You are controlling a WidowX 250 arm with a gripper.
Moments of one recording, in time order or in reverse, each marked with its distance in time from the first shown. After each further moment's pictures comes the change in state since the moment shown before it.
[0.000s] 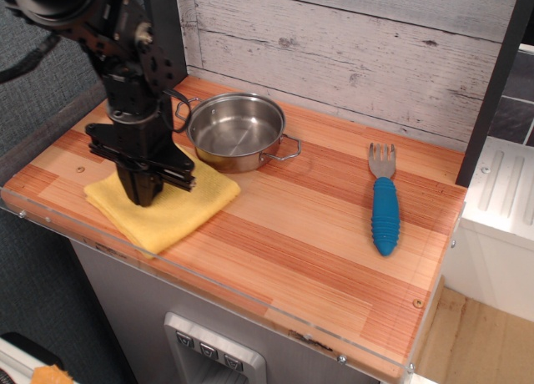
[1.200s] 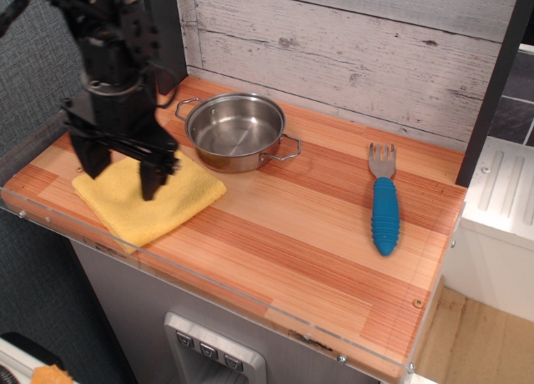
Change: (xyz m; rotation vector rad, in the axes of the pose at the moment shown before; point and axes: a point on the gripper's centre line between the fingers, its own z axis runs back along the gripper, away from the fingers) arm -0.012 0.017 0.037 0.051 -0.009 -0.010
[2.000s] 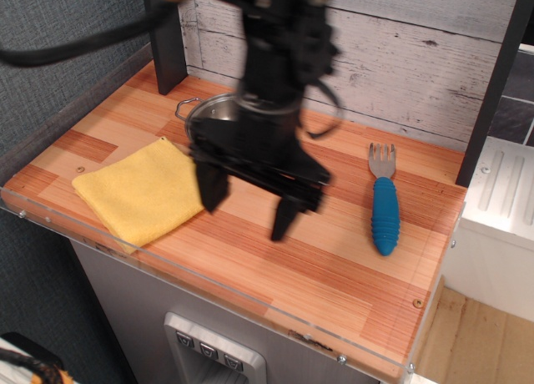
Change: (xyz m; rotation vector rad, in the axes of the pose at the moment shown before) arm -0.014 -0.119 0.055 -0.056 0.055 -0.039
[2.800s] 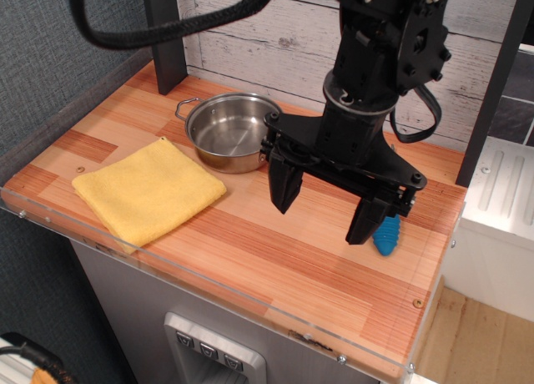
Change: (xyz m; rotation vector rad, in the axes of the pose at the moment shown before) arm 0.011 -0.063 0.019 0.000 -0.051 -0.037
